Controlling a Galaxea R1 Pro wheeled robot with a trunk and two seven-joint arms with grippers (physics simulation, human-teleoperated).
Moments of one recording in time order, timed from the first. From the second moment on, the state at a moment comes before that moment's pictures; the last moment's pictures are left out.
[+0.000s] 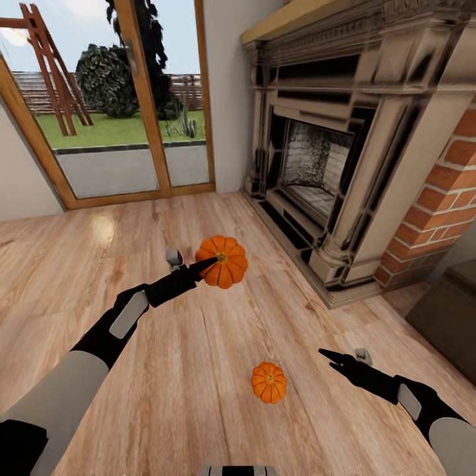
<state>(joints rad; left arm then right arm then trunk) -0.88 0.14 -0.27 -0.85 1.00 0.57 -0.91 -0.71 -0.29 -0.39 -0.26 -0.18 0.44 1.04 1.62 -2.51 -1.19</state>
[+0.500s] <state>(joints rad) -0.88 0.13 -0.27 -0.85 1.00 0.57 -0.91 -0.71 -0.29 -0.38 -0.26 -0.17 0.41 1.01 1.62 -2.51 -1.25</state>
